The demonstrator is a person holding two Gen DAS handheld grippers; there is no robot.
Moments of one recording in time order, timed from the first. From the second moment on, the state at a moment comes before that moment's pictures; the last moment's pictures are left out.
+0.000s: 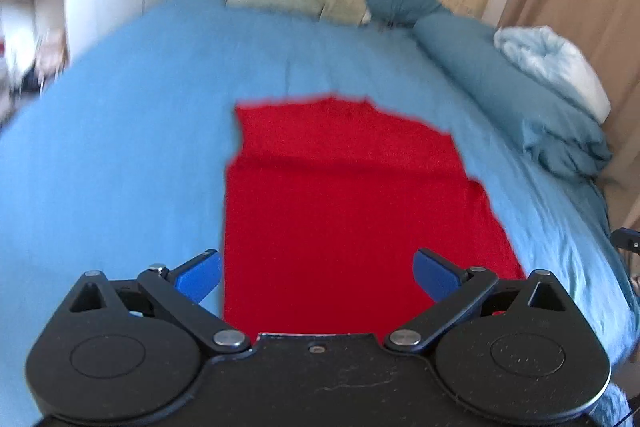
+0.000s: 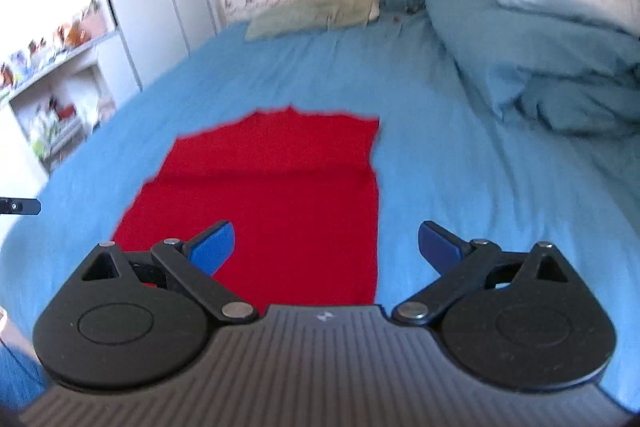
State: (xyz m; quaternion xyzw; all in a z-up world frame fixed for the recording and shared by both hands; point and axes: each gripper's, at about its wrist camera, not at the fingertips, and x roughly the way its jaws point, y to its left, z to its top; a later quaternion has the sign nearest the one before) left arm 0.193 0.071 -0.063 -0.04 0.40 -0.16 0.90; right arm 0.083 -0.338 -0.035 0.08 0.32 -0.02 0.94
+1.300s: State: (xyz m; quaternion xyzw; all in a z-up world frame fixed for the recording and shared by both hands) left arm 0.151 0.062 -0.193 0.02 0.46 -0.08 0.89; right arm 0.051 -0.280 -0.202 0.11 0.41 -0.11 0.90
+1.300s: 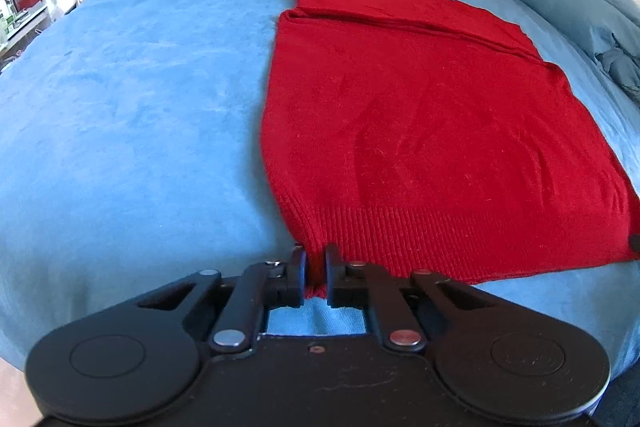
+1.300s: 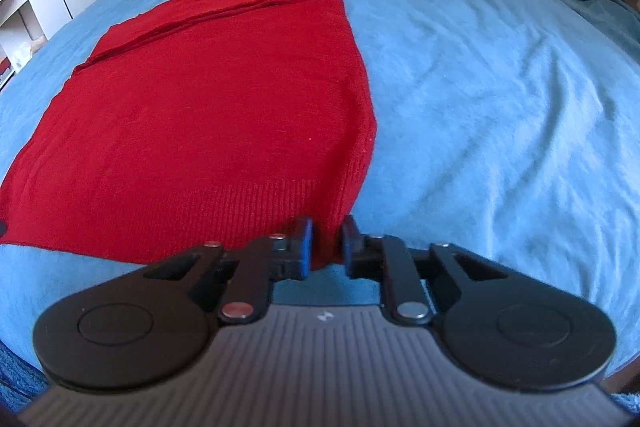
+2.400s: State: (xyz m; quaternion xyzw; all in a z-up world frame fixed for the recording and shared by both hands) left arm 0.459 0.007 -0.044 -0.08 0.28 -0.05 0.95; right arm 0.342 -0.388 -0.048 0.23 0.23 -0.06 0.94
